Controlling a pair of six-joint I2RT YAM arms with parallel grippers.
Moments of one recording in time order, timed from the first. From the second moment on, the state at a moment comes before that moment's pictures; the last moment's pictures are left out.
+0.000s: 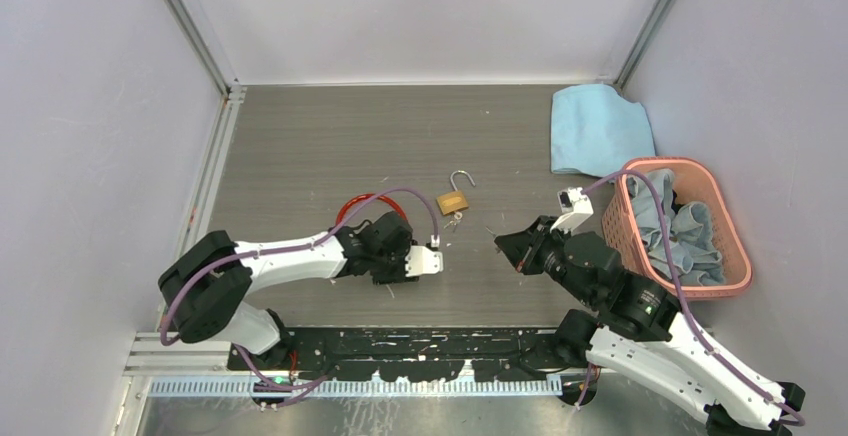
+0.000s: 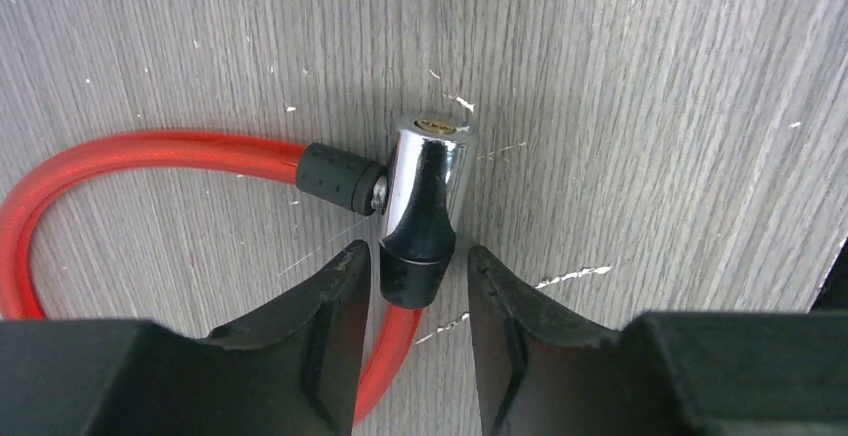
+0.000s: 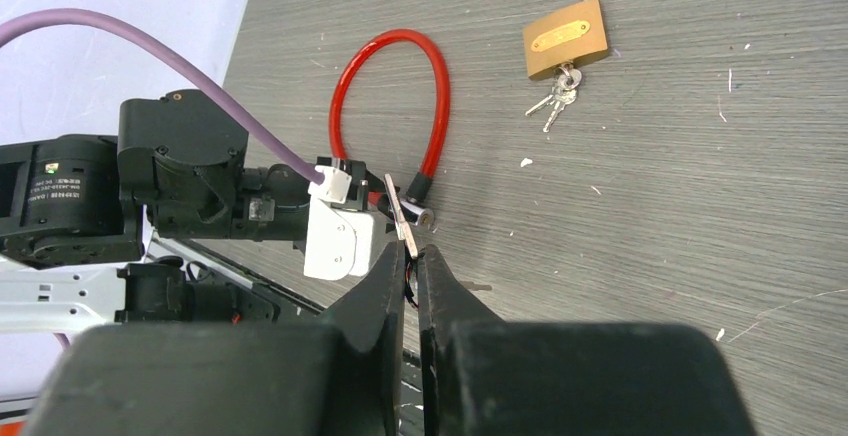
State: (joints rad) left arm -0.95 1.46 0.74 -0.31 0.09 0.60; right arm 0.90 0.43 0.70 -0.63 0.30 0.79
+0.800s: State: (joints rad) left arm -0.89 1.63 0.92 -0.42 0.22 0.66; right arm 0.90 0.43 0.71 -0.68 0.30 0.79
